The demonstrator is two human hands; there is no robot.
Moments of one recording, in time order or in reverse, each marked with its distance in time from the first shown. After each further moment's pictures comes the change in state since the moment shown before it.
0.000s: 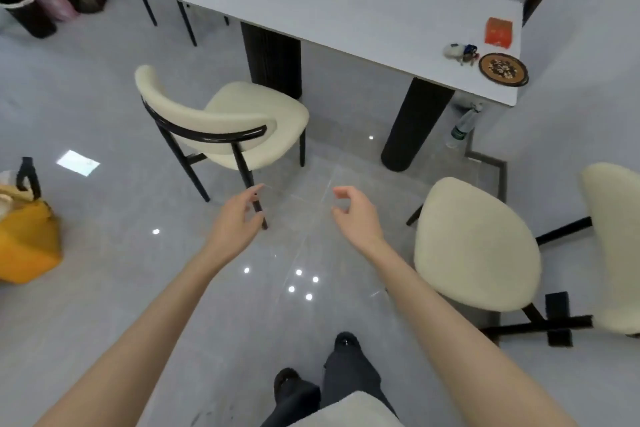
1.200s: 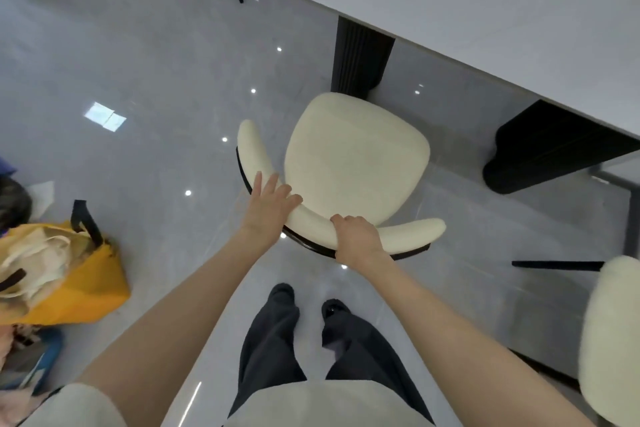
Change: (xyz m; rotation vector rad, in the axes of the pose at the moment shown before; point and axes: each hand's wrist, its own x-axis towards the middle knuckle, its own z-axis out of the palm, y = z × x) left_hand 0.429 -0.245 -0.233 1.047 -0.332 0.186; right_hand 0.386 -0.228 0.314 -0.784 -0.519 -0.088
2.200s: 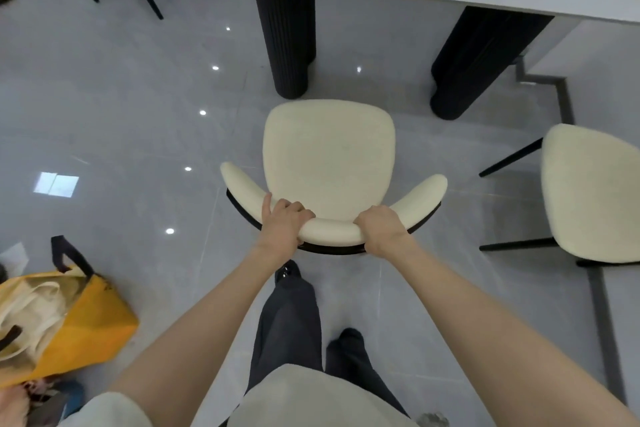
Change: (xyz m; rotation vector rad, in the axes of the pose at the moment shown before) left_hand -0.111 0.080 0.063 -0.170 0.033 0.261; right_hand -0.139 0.003 0.095 -0.076 0.001 0.226
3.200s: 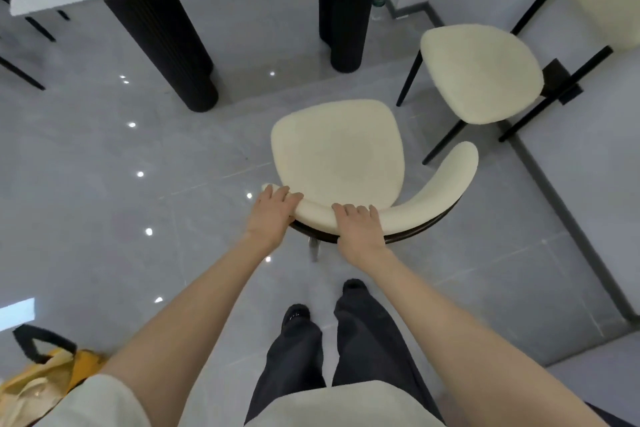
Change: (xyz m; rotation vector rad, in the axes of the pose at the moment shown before) left_hand -0.082 0.089 0.044 0.107 -0.023 0.332; right_hand -0.180 -0.050 0.129 0.408 0.226 0.426
